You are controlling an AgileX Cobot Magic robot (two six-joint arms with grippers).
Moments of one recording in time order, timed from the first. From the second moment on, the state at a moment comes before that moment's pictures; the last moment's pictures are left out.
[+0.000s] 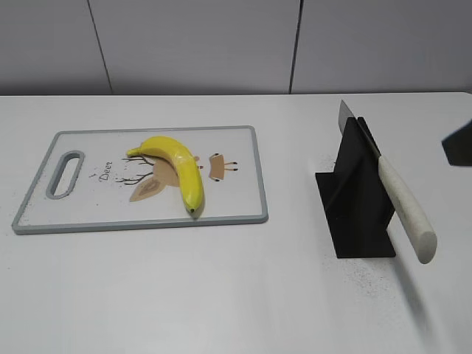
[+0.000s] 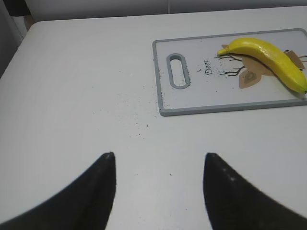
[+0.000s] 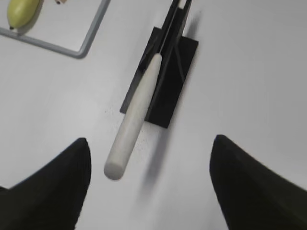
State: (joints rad) left arm -0.03 -0.01 -0.49 -0.08 1.09 0.14; right arm 0.41 0.97 -0.87 0.01 0.86 0.06
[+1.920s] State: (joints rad) left arm -0.03 -0.01 -0.49 -0.08 1.09 0.14; right arm 0.39 -0.01 -0.50 0.02 1.05 0.02
